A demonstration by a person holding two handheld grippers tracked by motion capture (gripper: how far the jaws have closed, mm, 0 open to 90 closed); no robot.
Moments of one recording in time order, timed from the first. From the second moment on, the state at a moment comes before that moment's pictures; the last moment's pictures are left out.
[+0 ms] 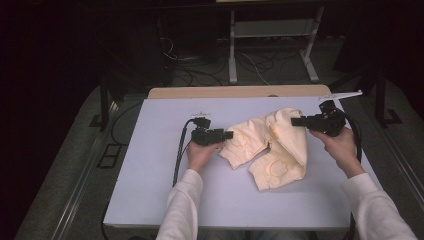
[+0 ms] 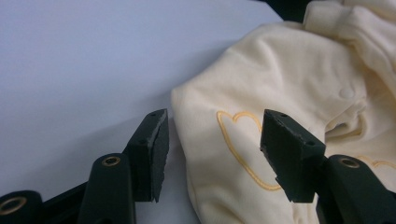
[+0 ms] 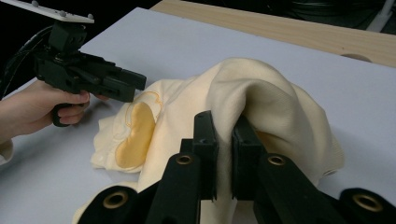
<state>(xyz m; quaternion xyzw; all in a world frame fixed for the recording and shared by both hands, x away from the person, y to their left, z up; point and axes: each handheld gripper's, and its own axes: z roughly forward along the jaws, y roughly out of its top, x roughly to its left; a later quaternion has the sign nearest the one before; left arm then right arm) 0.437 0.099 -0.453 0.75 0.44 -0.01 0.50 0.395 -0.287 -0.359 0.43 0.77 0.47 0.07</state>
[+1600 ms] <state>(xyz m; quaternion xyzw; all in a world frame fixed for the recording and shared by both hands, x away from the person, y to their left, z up) 0.412 0.142 -0.378 0.72 0.37 -0.01 0.59 0.430 -0.265 -0.370 0.51 0.75 0.42 0.07</state>
